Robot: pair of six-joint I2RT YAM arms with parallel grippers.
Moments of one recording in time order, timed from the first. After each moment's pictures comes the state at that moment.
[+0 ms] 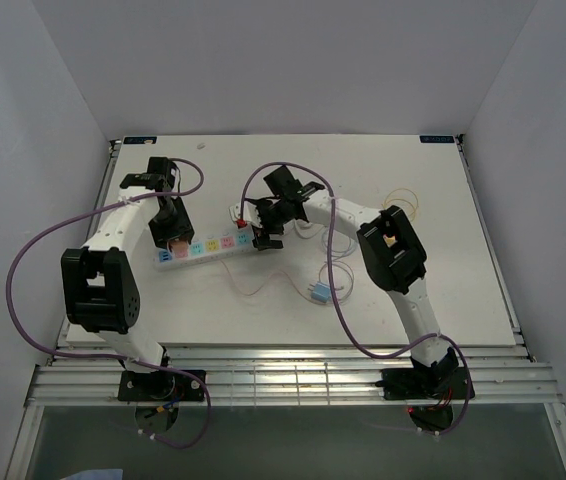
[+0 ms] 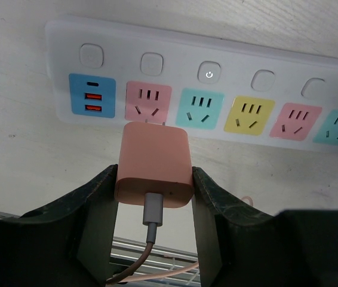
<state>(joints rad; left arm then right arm) -0.07 1.67 1.36 -0.99 -0.09 -0.43 0.72 2.27 1.81 -0.52 -0.62 -1.11</state>
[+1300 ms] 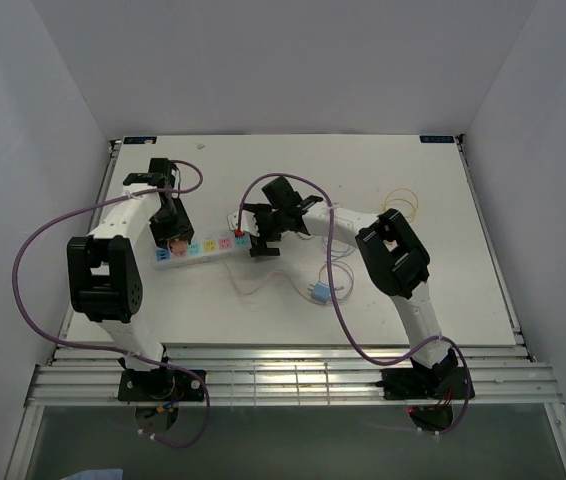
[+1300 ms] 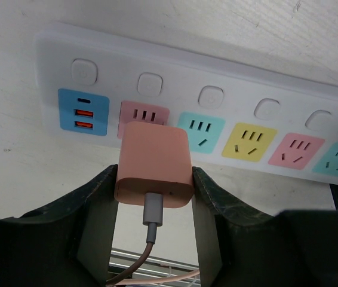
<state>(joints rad) -0.05 1.75 1.37 -0.96 -0.10 -0.45 0.76 2.22 1.64 -0.28 -0.54 -1.05</state>
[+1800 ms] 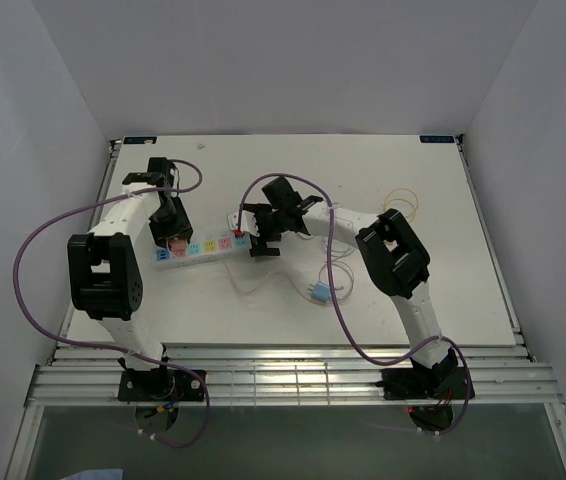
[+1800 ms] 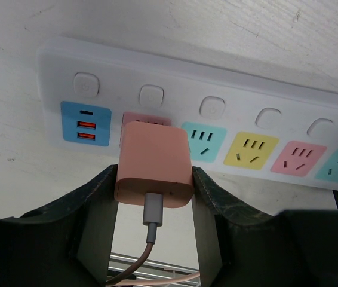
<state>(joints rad) -0.04 1.77 1.38 -0.94 -0.09 -0.42 0.76 2.21 1.64 -0.28 -0.53 -1.05</state>
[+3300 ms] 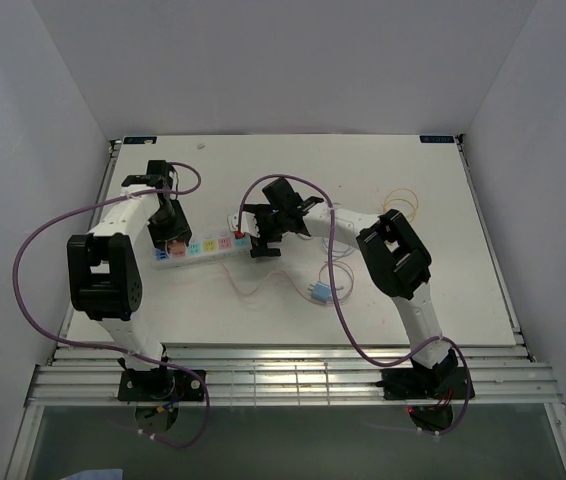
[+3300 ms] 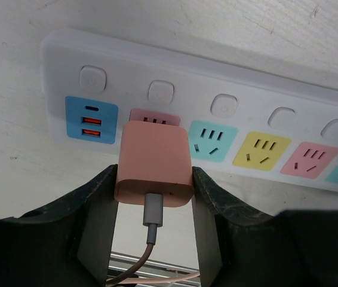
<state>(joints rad) -0.03 1.76 1.36 -0.94 -0.10 -0.42 0.76 2.20 1.62 -0.28 -0.51 -1.05</state>
